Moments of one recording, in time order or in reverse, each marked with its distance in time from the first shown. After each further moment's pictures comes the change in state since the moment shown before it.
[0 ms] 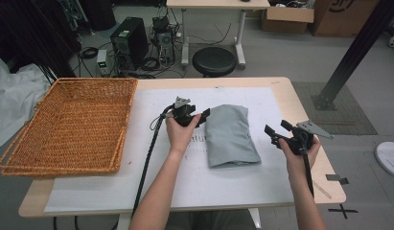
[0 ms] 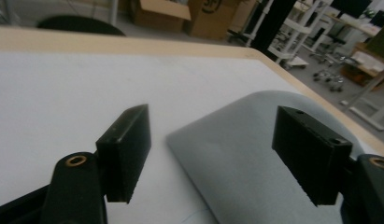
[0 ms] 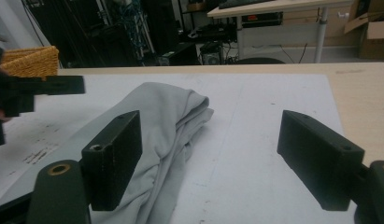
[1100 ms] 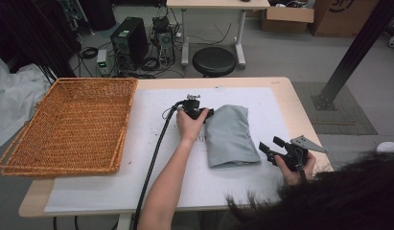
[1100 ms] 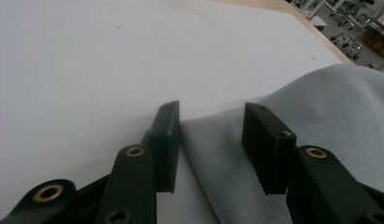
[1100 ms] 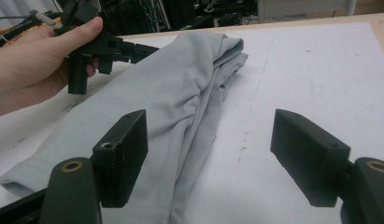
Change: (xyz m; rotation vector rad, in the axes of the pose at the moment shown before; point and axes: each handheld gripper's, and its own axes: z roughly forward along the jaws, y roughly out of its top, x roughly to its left) left arm 0.007 0.001 0.055 0.179 0.052 -0.043; right arm 0.019 -0.037 -0.018 0.095 0.069 0.027
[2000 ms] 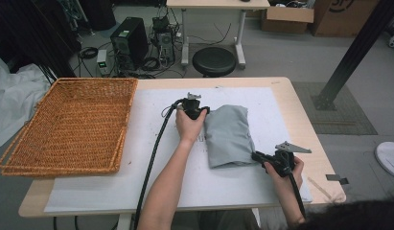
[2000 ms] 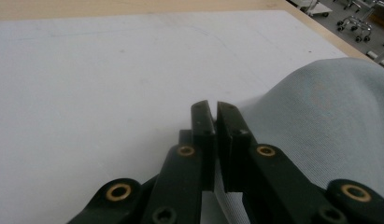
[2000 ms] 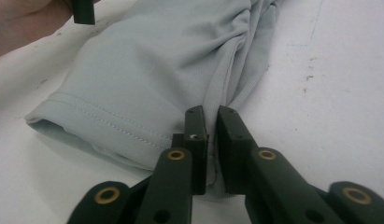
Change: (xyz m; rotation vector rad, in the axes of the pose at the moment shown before) left arm -0.004 0.004 -0.014 -0.021 0.020 0.122; right arm 0.016 -0.022 0.017 0.220 0.085 0.033
